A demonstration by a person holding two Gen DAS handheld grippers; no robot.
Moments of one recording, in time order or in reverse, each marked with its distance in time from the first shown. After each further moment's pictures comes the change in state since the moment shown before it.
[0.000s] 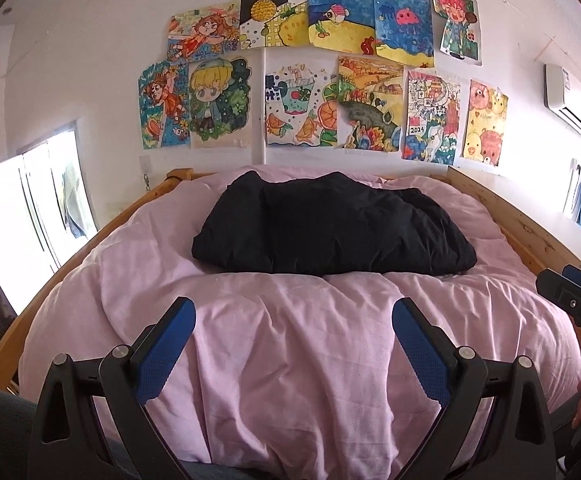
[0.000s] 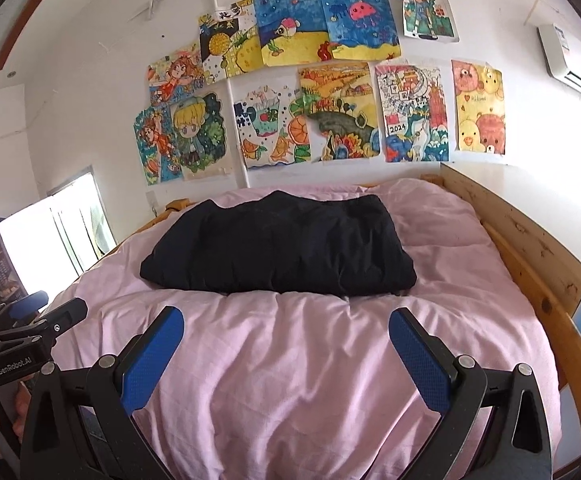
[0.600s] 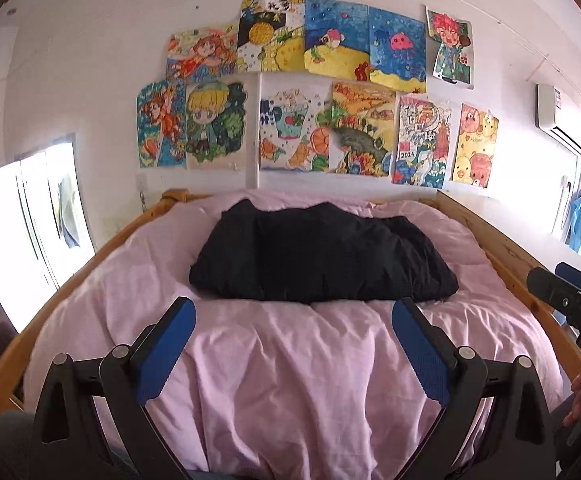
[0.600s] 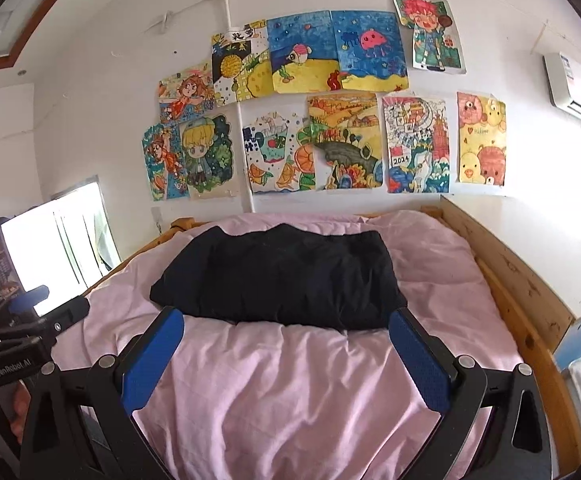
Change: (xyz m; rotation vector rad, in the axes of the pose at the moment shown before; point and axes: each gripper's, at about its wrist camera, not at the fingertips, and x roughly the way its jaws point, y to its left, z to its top) left arm -0.020 -0.004 0.026 -0.024 -0.057 -0.035; right arm -0.027 0.015 0.034 -0.036 -0.060 -0.004
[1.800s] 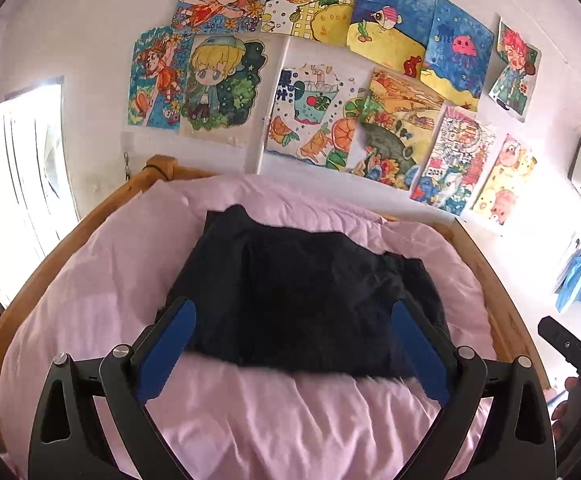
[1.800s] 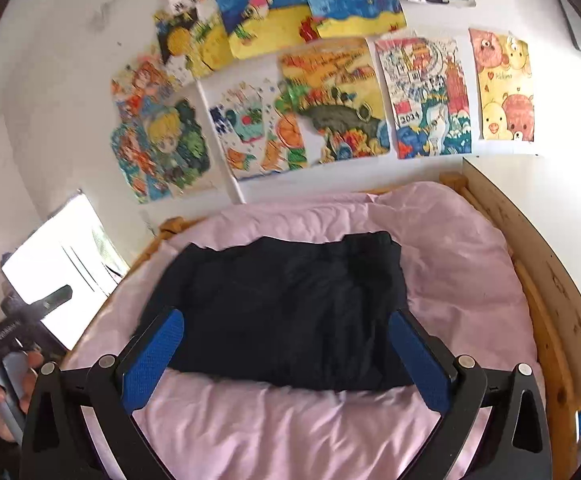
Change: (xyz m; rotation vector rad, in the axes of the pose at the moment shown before) left arm 0.098 0.053 0.141 -0.195 0.159 -0.041; right arm 0.121 -0.070 0.119 0.128 0.171 0.074
